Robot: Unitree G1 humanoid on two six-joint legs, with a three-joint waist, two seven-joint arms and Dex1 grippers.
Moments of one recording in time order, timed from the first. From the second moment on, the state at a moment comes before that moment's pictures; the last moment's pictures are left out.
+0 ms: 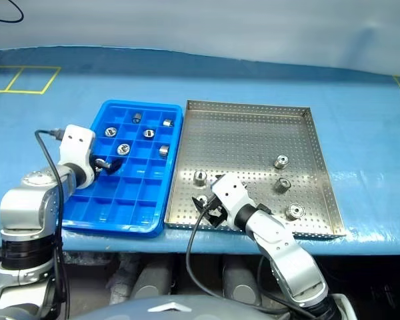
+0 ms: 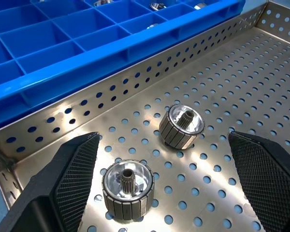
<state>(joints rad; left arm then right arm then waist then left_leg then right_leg) -0.33 0.47 0.15 -0.40 -0.24 1.04 -0.46 0.06 -0.36 0.32 -0.67 0.10 0.70 0.37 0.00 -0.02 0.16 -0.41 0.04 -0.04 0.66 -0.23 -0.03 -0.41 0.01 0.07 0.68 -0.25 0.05</state>
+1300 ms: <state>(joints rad) -0.92 0.43 -0.63 0.49 0.13 0.41 -1.29 0.19 -0.39 0.27 -0.76 0.13 0.73 0.33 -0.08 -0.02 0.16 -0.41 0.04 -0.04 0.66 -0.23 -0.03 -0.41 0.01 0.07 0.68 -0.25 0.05</state>
